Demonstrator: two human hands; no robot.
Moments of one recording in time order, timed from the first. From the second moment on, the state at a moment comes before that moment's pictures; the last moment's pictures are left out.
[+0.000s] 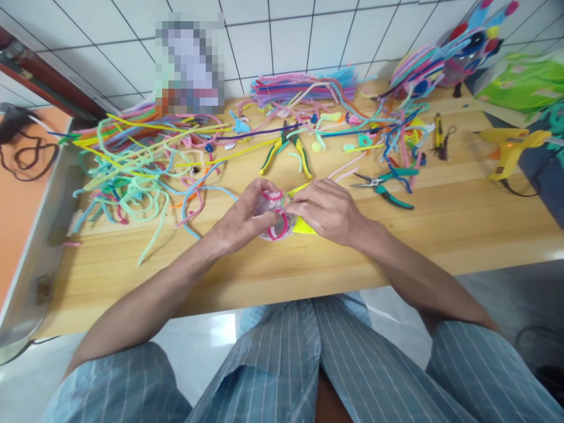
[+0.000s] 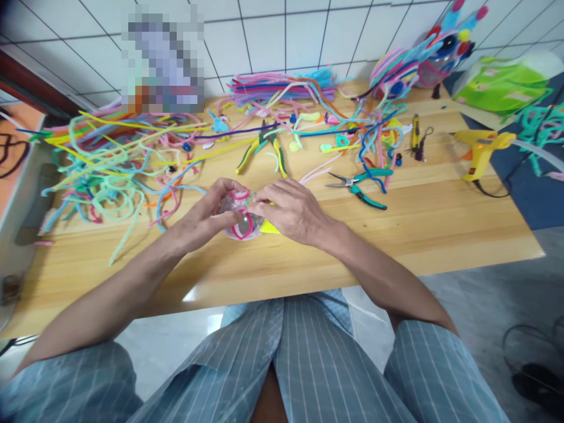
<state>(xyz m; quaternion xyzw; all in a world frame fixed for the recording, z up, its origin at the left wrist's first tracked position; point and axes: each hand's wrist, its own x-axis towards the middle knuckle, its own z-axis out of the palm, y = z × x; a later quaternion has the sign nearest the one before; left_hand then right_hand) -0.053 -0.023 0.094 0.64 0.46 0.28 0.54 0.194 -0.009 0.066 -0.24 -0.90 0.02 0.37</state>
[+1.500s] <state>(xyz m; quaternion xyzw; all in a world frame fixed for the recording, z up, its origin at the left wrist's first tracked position) -0.064 -0.039 0.070 0.61 0.45 0.33 0.56 0.151 -0.087 0.070 -0.42 -0.82 -0.05 0.38</state>
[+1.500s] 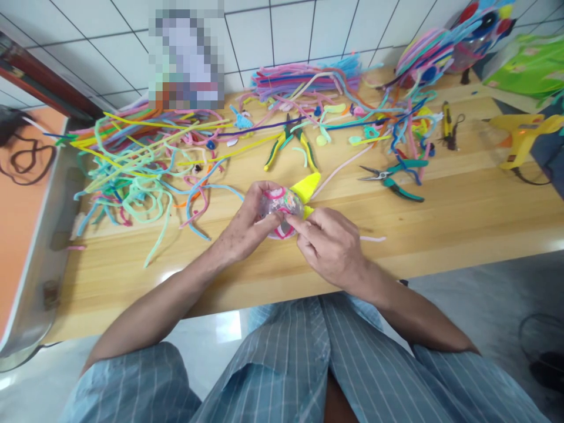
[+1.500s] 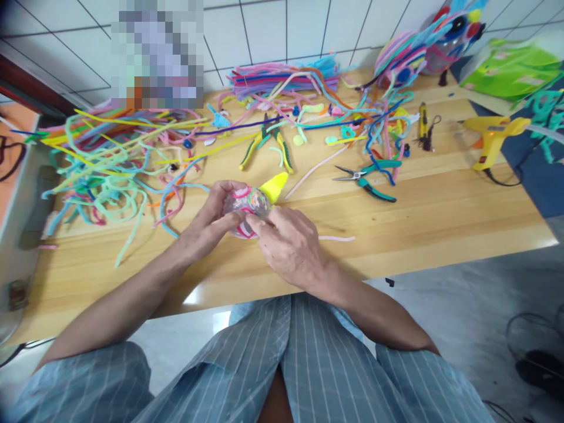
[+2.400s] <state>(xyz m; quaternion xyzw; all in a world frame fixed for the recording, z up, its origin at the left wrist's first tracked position) -0.060 -0.044 0.078 0.64 0.47 0.33 0.52 0.147 -0.091 0.072 -0.41 -0.82 0.00 0.40</state>
